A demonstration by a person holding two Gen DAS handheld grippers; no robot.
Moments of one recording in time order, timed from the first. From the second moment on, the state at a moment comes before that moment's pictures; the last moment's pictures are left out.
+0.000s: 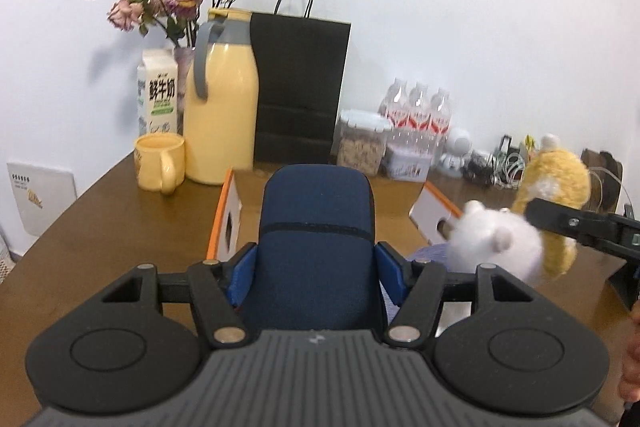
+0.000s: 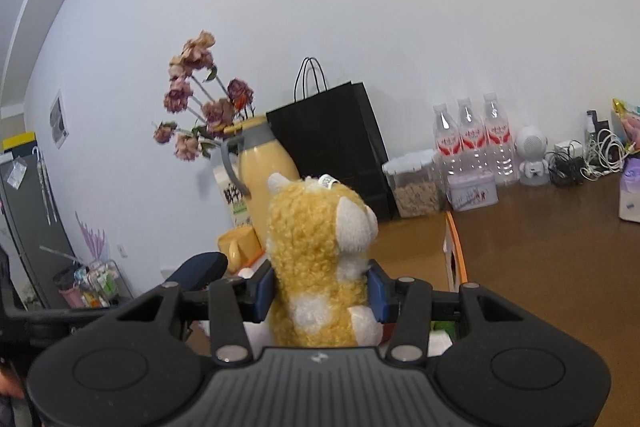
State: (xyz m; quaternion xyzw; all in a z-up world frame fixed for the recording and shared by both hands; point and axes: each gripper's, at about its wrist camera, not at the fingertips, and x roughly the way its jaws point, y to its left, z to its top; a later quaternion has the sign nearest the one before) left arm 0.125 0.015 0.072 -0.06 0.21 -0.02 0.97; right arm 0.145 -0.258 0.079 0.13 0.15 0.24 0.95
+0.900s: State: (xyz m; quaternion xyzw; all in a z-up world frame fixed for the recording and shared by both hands) left arm 0.137 0.008 0.088 -0.06 0.20 -0.02 0.98; right arm 0.159 -0.288 0.109 0.15 0.14 0.23 0.95
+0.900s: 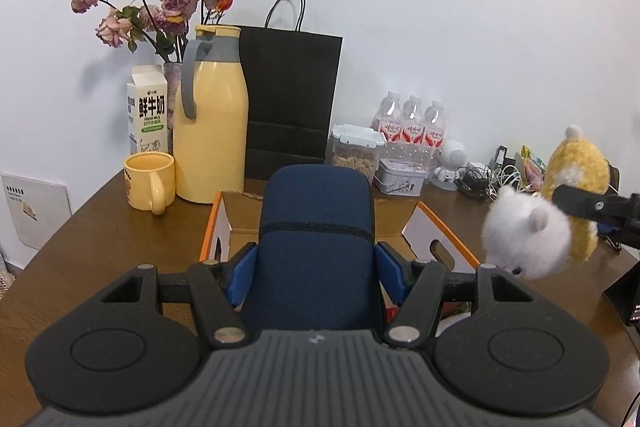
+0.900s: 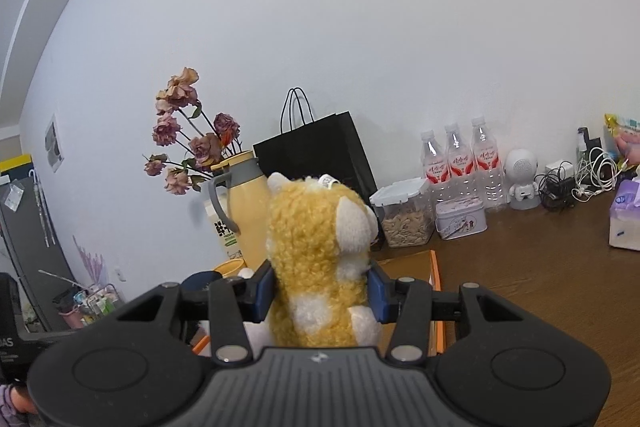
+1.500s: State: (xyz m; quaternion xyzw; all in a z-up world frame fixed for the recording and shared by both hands) left arm 0.283 0.005 0.044 -0.06 0.31 0.04 0.95; right arm 0.326 -0.226 0.043 0.14 0.32 0.18 0.92
